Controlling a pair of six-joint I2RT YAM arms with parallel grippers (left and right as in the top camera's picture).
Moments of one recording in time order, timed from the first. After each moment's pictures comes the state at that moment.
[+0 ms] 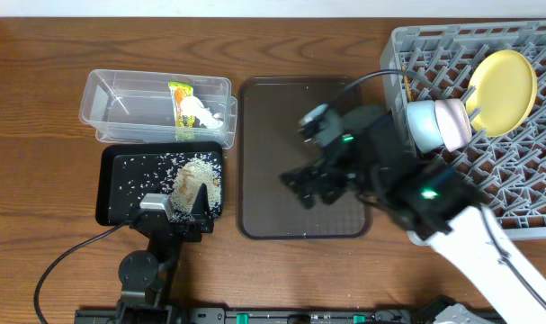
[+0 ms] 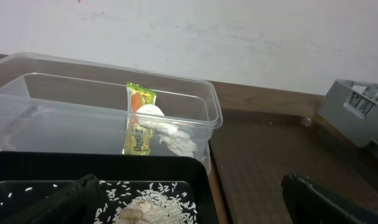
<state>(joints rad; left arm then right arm) -0.09 0.01 0.03 -0.13 0.05 -0.20 0.62 1.25 1.23 -0.76 -0.26 0.12</state>
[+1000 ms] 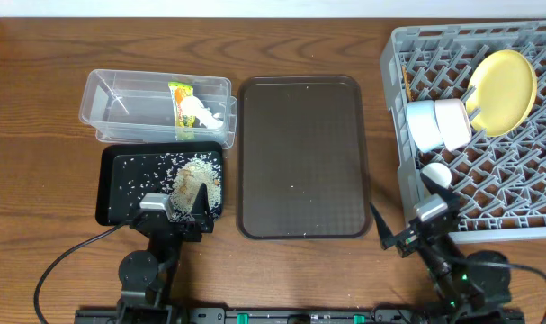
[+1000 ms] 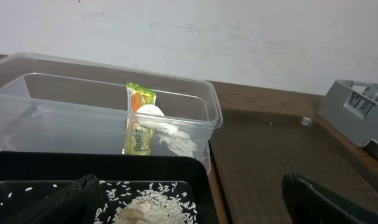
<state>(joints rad) -0.09 0.01 0.03 -0.13 0.05 -0.20 0.19 0.12 0.23 -0.24 -0.29 -0.18</state>
